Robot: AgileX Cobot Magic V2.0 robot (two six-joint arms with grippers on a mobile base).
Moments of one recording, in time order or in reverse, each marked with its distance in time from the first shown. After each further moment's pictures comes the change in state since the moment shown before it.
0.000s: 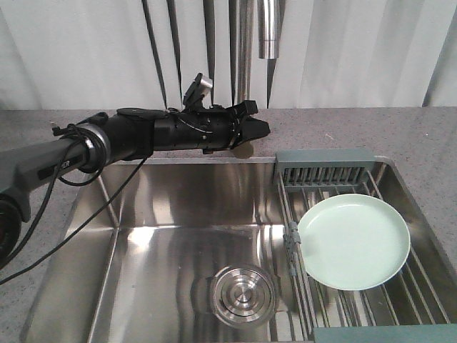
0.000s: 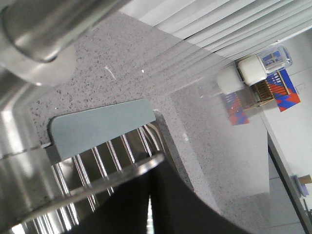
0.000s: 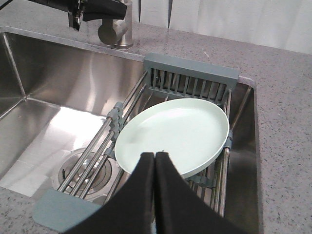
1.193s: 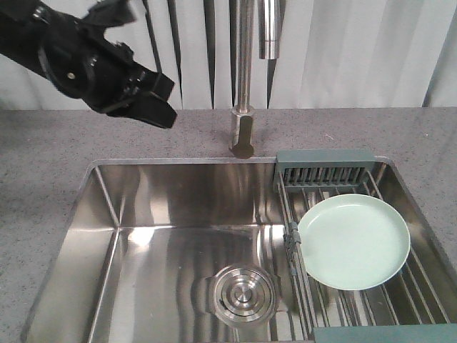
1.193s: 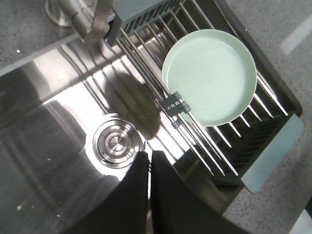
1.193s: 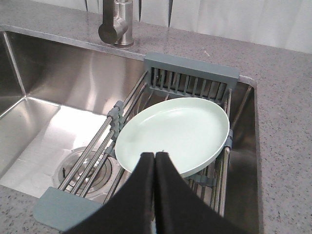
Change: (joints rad) left arm 0.084 -0.605 -0.004 1.124 0.542 -0.610; right arm 0.000 0.000 0.000 0.000 0.004 0.000
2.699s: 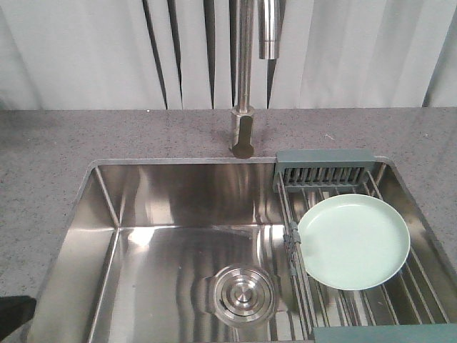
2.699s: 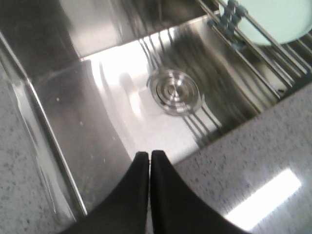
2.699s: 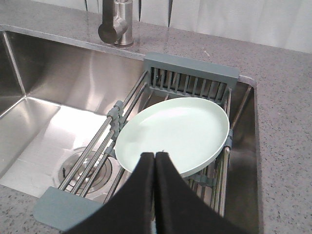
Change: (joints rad) left arm 0.000 -1.080 1.252 0.195 -0.478 -0.012; right arm 0.000 0.000 0.000 0.000 0.001 0.000
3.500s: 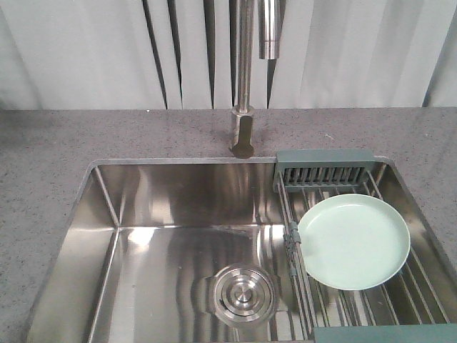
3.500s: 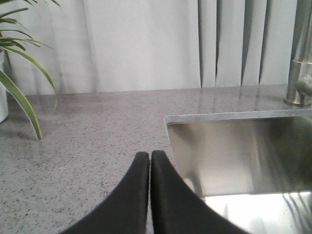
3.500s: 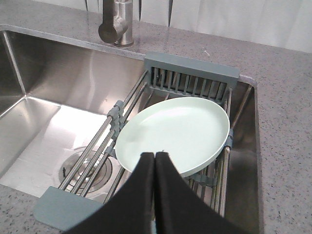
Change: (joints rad) left arm 0.295 -0.575 0.552 0.306 -0.666 -0.212; right arm 0.000 0.000 0.000 0.001 0.000 -0.002
